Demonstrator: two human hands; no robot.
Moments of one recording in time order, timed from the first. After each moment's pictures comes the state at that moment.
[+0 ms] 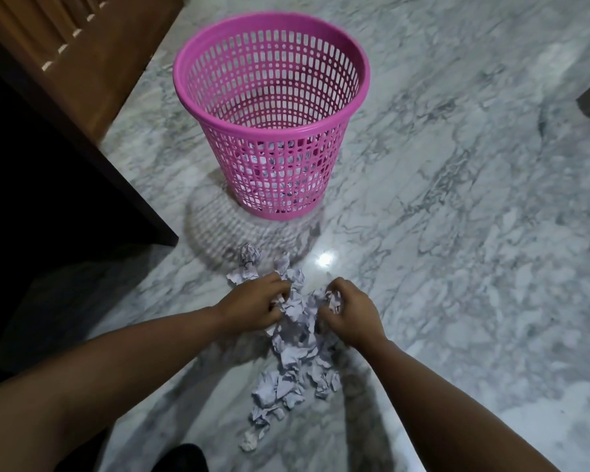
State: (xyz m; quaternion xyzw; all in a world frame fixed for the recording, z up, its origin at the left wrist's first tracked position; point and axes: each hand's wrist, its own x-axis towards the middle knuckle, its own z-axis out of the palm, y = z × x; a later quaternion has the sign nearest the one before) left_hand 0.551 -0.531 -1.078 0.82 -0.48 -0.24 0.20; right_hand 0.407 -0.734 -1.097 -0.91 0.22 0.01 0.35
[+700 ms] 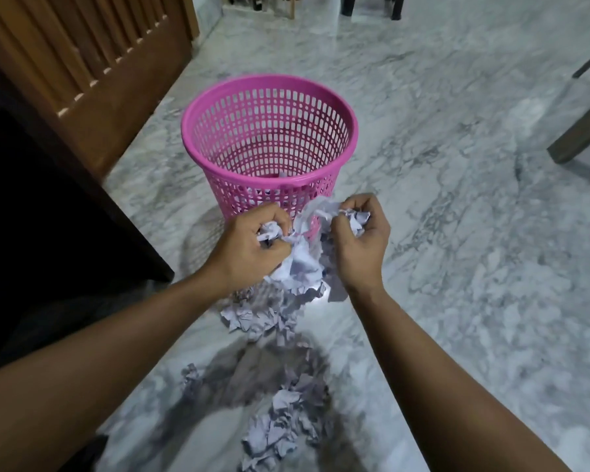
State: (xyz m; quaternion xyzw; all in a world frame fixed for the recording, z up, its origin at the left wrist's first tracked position) left_hand 0.599 -0.588 -0.908 0.75 -0.37 -0.10 0.55; right_hand 0.516 -0.746 -0.914 -0.69 0.16 -0.39 0.59
